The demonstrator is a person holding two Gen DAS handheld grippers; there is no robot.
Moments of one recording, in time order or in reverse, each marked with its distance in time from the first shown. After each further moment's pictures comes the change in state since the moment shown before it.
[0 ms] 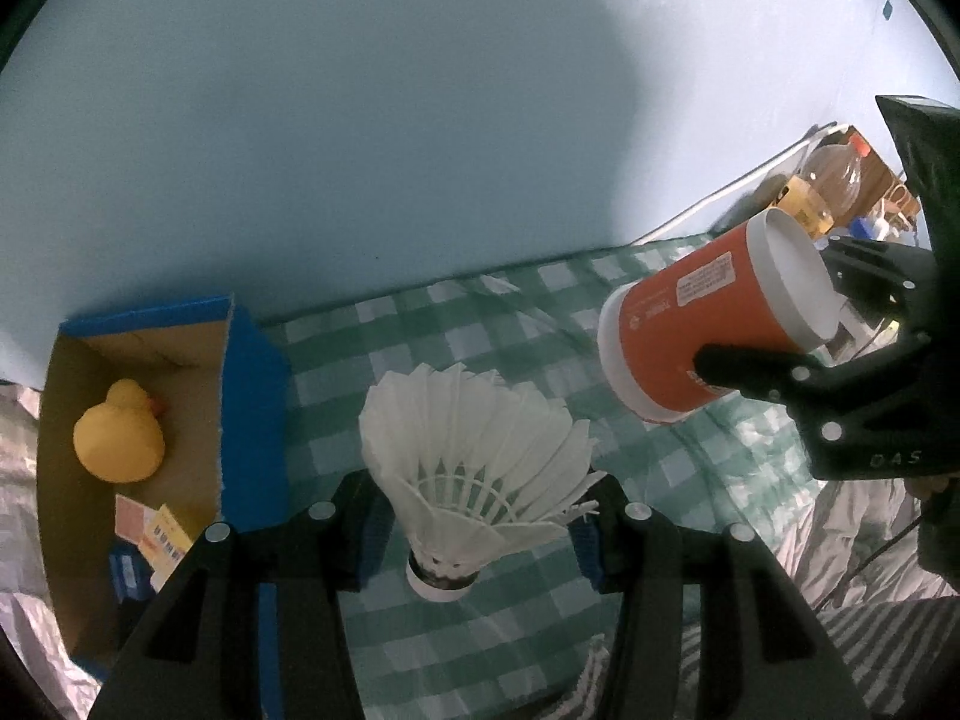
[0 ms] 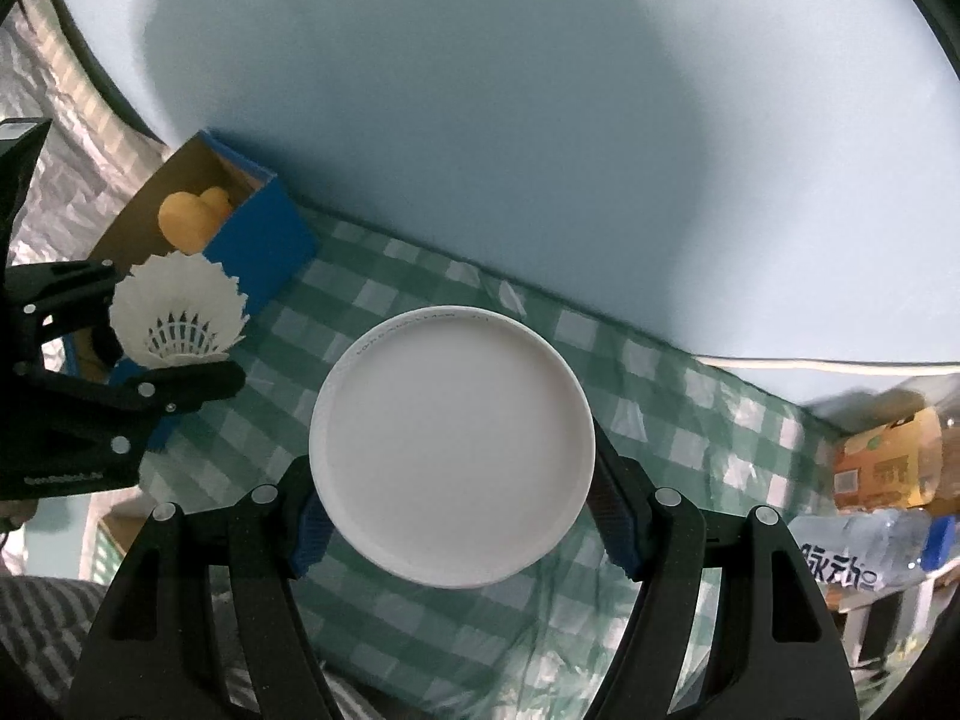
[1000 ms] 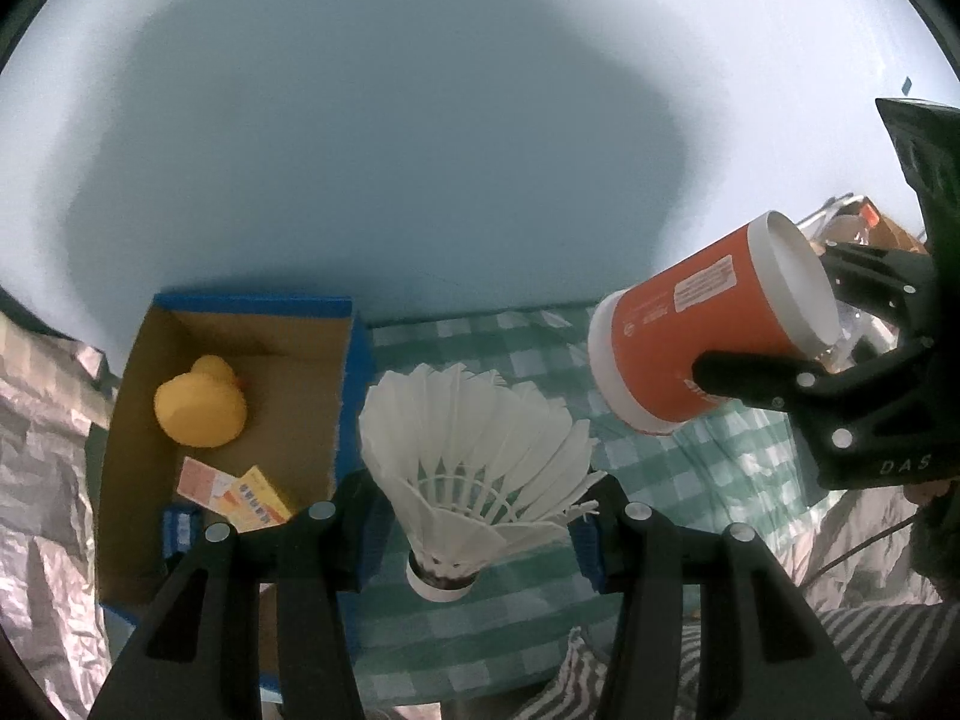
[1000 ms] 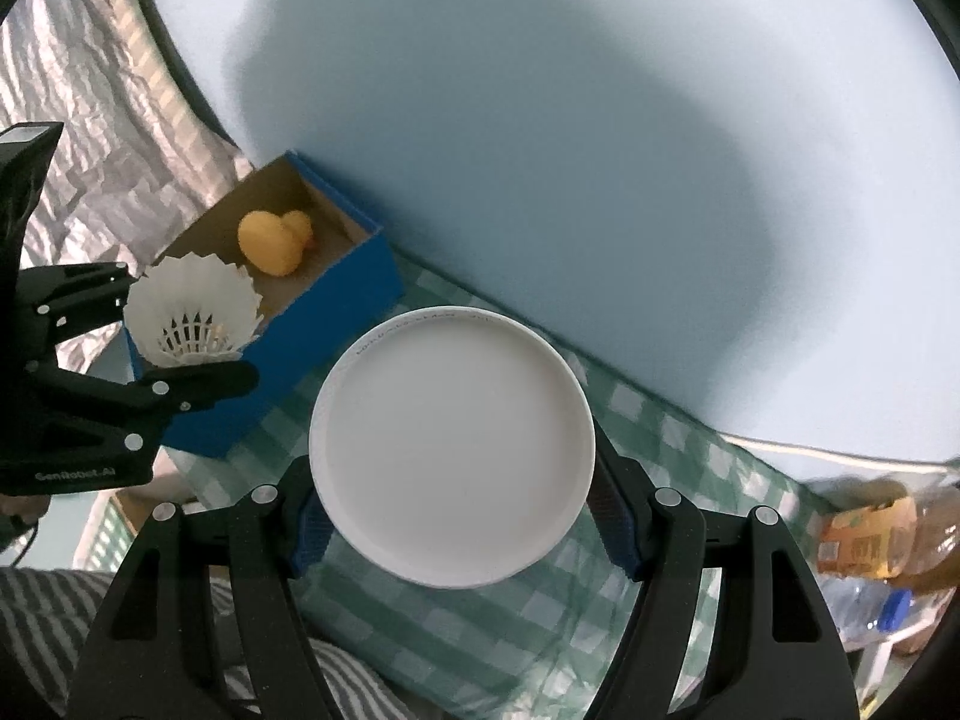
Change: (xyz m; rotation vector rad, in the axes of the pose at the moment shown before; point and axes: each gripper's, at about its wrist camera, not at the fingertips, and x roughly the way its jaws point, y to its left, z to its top) left arm -0.069 0.045 -0.017 -0.082 -0.076 0.056; right arm -0.039 0.055 0.036 -0.149 -0.096 0.079
